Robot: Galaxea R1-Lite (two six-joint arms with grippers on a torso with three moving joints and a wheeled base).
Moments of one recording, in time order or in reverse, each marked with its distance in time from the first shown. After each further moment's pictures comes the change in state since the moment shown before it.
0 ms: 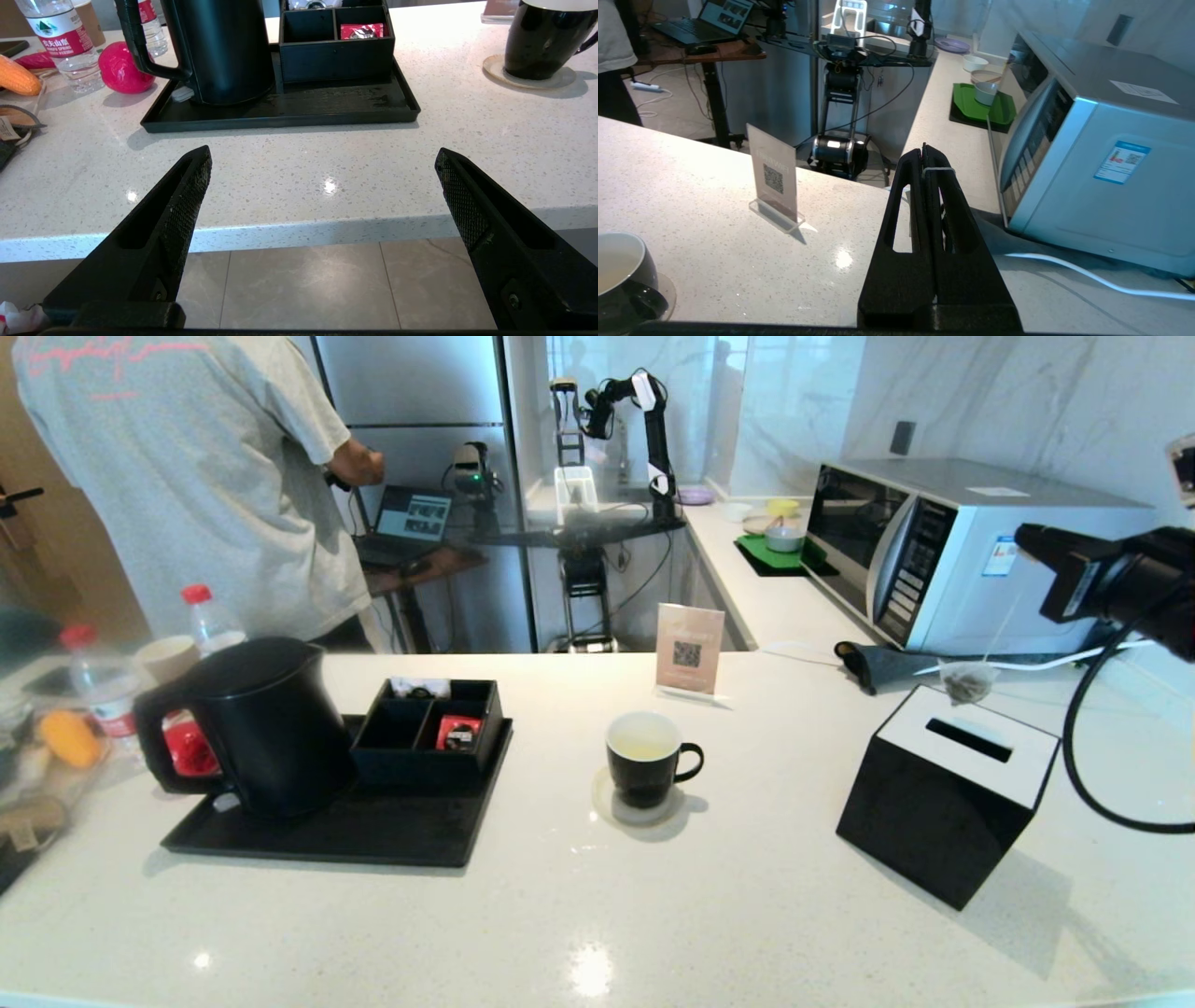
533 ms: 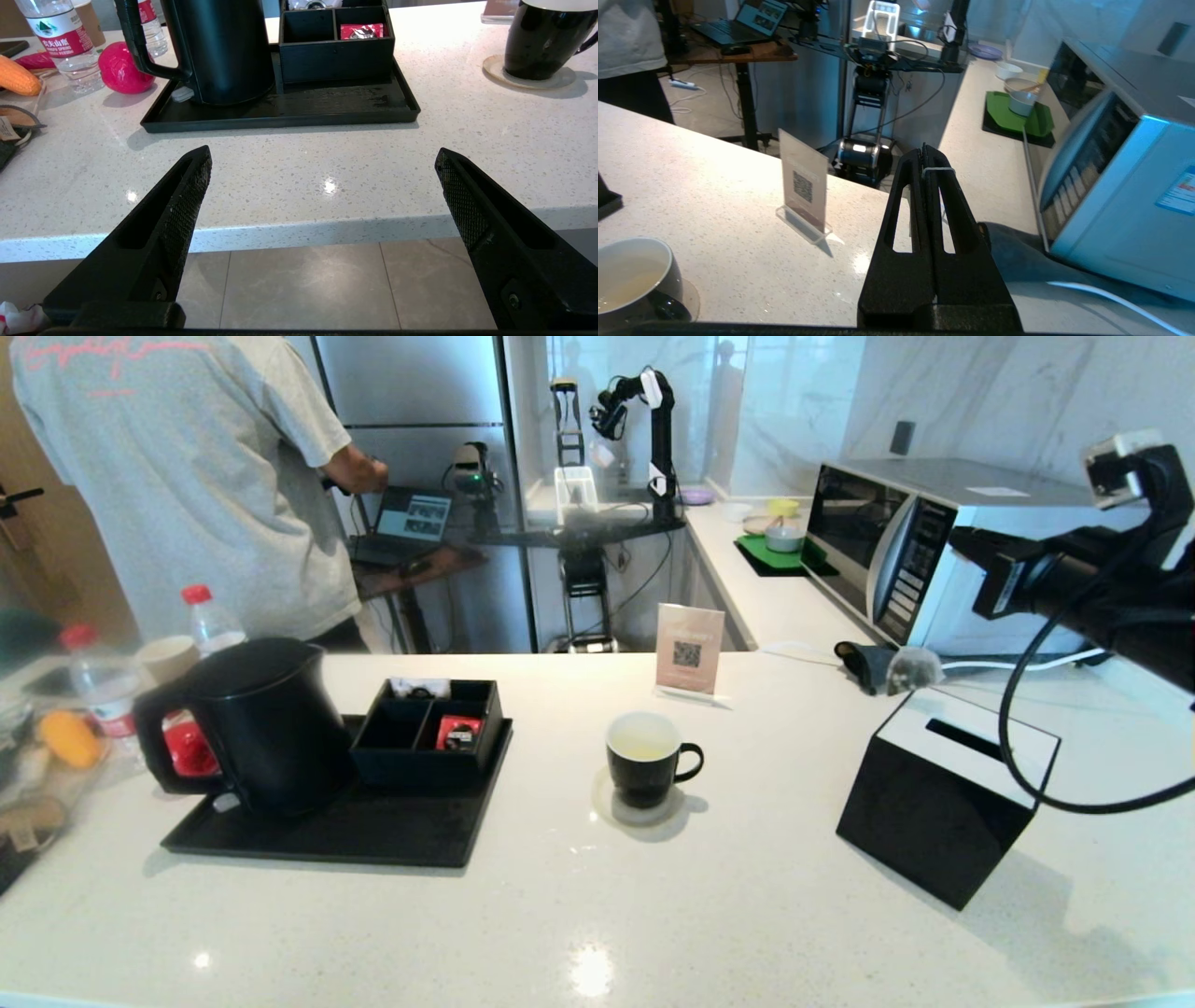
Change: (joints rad) left arm 0.000 0.000 0.000 0.000 0.000 0.000; right arm 0.088 0.100 -0.073 -0.026 -0.005 -0.007
